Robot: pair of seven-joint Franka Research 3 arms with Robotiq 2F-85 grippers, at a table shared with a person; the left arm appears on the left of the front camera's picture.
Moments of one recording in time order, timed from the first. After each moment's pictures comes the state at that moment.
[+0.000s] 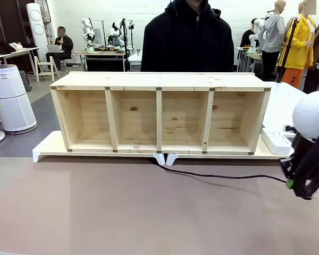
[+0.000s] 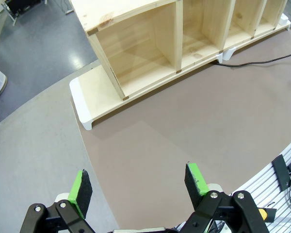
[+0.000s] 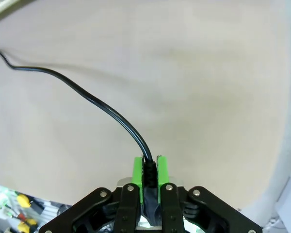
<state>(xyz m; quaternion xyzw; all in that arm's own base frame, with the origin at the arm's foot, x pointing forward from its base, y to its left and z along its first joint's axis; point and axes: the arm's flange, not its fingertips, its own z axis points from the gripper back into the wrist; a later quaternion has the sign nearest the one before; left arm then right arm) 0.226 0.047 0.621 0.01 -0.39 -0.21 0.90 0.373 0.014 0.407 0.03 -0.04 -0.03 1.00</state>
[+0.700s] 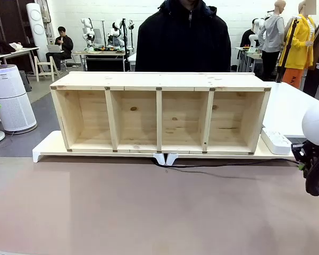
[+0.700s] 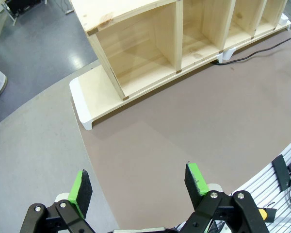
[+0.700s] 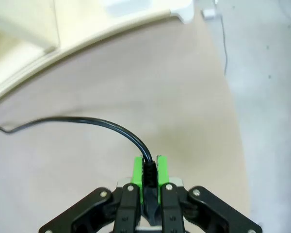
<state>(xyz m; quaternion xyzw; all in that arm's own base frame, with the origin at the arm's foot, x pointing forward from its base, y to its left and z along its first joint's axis) 0.226 0.047 0.621 0.01 -0.39 -0.21 0.90 0.405 -0.028 0.417 0.00 -0.17 -0.15 0.97</state>
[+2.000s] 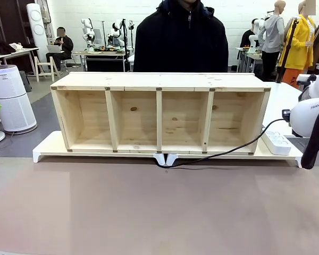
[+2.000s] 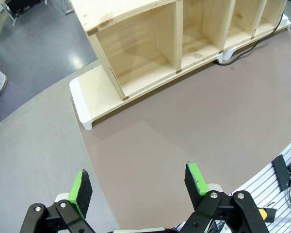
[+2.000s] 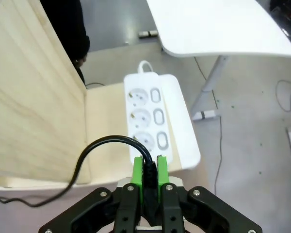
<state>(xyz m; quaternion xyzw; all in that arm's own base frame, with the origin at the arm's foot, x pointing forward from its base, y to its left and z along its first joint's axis) 0.226 0.047 0.621 0.01 -0.39 -0.21 0.90 0.514 -0.028 0.468 -0.04 -0.36 -0.07 0.93</state>
